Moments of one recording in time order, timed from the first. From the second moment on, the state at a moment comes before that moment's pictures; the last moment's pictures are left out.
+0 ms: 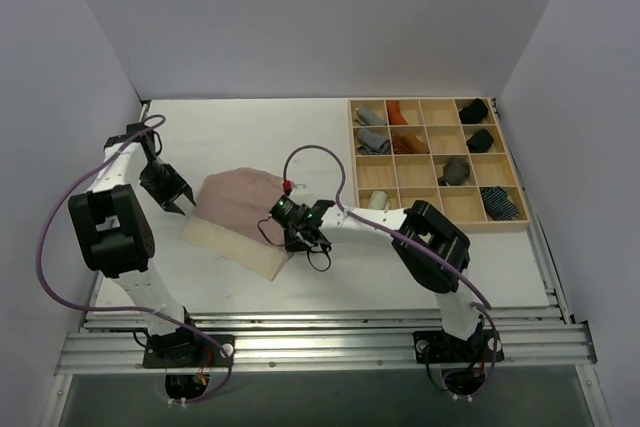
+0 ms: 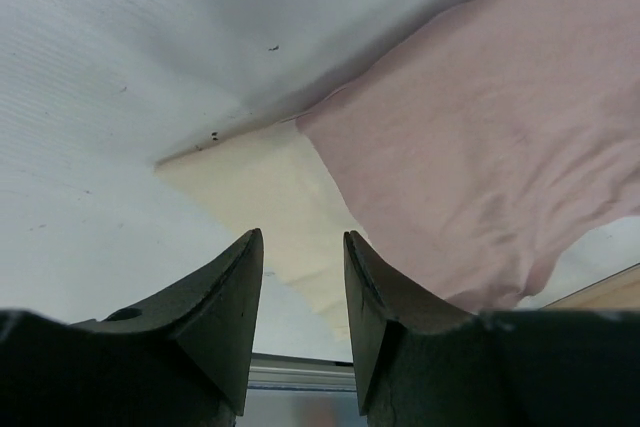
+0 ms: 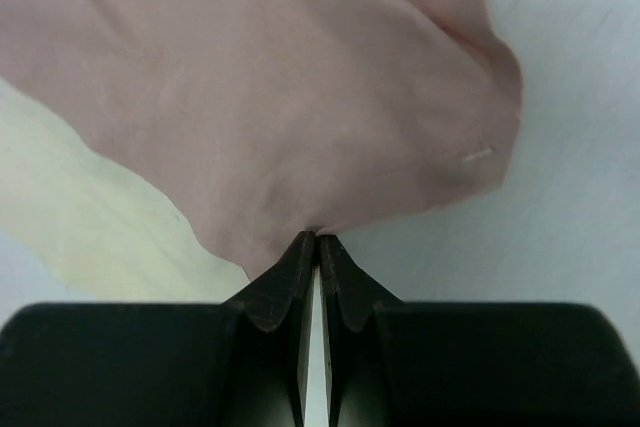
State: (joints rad) left arm 0.22 1.88 1.47 -1.04 0.13 -0.54; right arm 0.98 2.02 1.35 -0.43 0.21 0.80
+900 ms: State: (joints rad) left arm -0.26 1.23 1.01 -1.07 0.11 -0.64; right arm 0.94 1.80 1.26 -0.57 0.21 0.98
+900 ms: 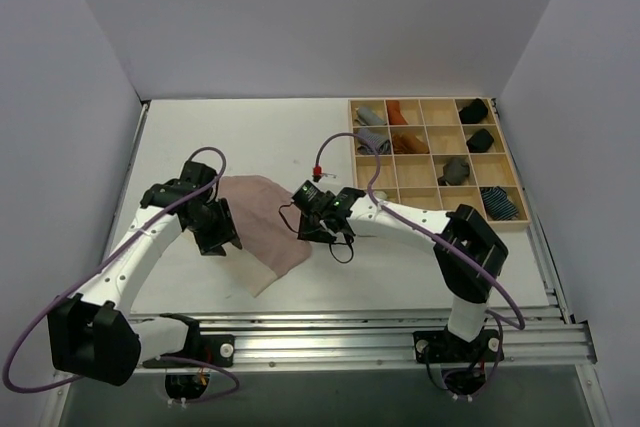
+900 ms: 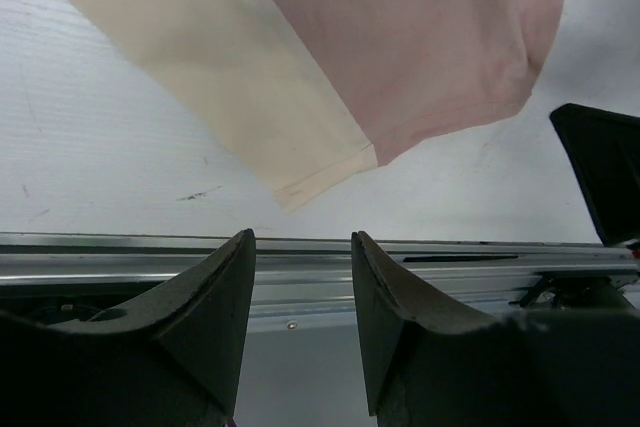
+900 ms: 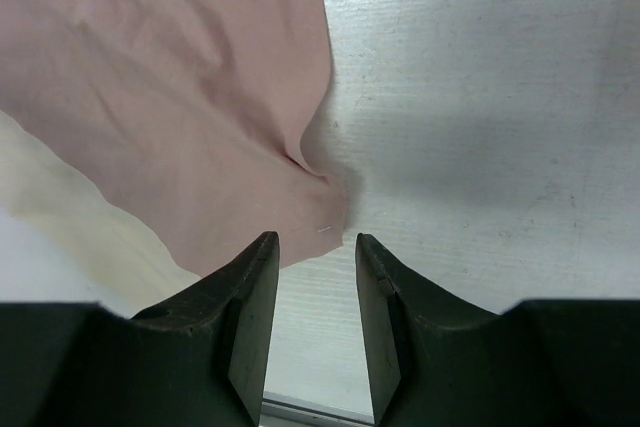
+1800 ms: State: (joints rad) left arm -0.63 1.32 0.96 -0.89 0.08 -0.73; right arm 0.80 1.82 1.08 -0.41 0.14 0.99
